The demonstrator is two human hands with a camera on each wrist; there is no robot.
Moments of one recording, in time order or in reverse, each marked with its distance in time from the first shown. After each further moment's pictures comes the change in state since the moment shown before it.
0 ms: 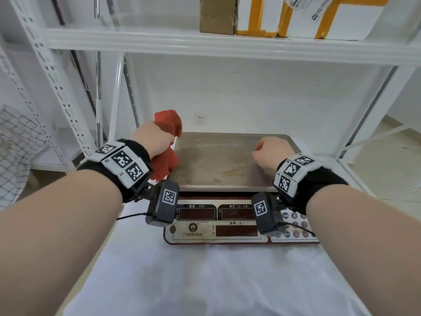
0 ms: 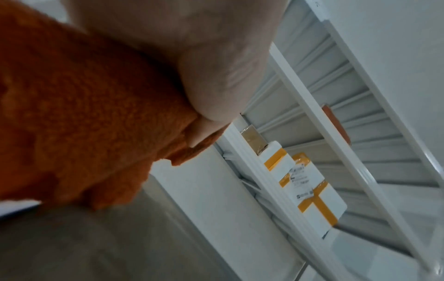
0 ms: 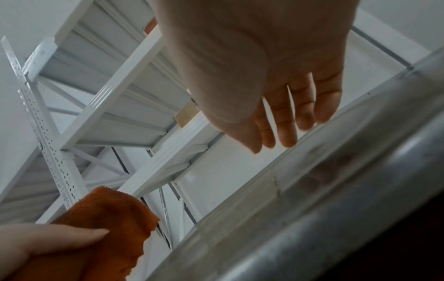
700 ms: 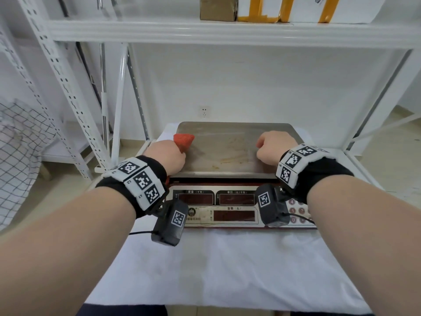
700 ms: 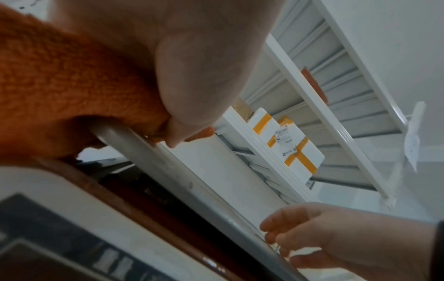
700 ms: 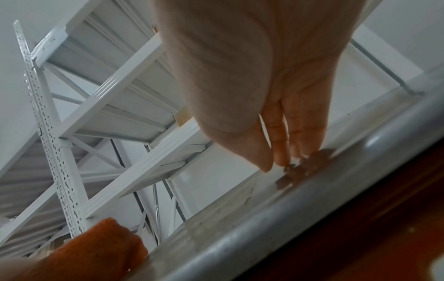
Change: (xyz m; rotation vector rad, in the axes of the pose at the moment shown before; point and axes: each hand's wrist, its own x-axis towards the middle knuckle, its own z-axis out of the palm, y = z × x) left_hand -0.040 -0.014 0.036 0.544 -0.139 0.124; right_hand -0.015 0.011 -0.001 -0.145 -0.087 -0.050
